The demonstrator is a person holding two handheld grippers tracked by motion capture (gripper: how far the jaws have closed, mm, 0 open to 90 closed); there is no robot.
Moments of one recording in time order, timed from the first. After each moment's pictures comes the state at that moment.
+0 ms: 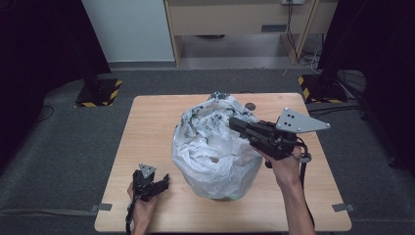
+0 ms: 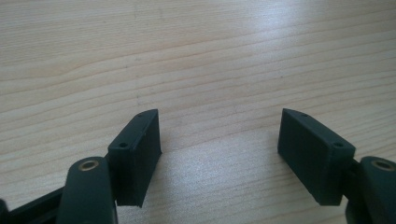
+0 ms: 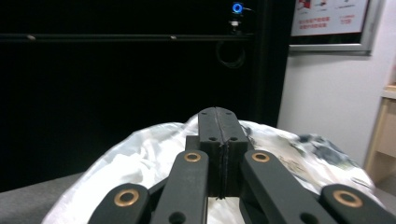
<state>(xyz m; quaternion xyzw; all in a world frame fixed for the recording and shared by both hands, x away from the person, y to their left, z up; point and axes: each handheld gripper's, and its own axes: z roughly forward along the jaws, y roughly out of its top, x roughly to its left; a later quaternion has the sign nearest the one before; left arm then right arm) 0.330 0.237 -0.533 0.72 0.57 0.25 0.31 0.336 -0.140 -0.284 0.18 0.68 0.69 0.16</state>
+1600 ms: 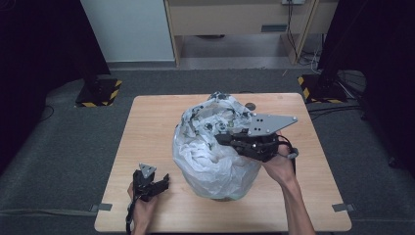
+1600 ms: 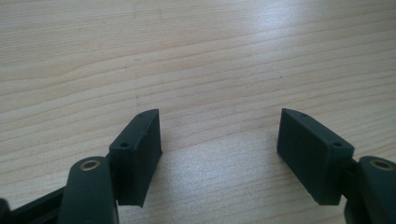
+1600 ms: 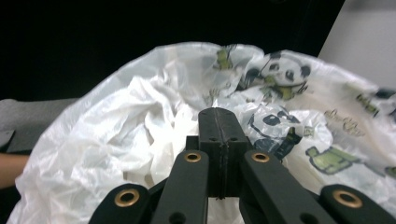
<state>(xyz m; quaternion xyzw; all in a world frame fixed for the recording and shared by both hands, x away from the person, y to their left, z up) 0.330 0.236 -0.533 0.72 0.57 0.25 0.31 0.348 -0.115 -0.299 0.11 0.80 0.58 0.12</state>
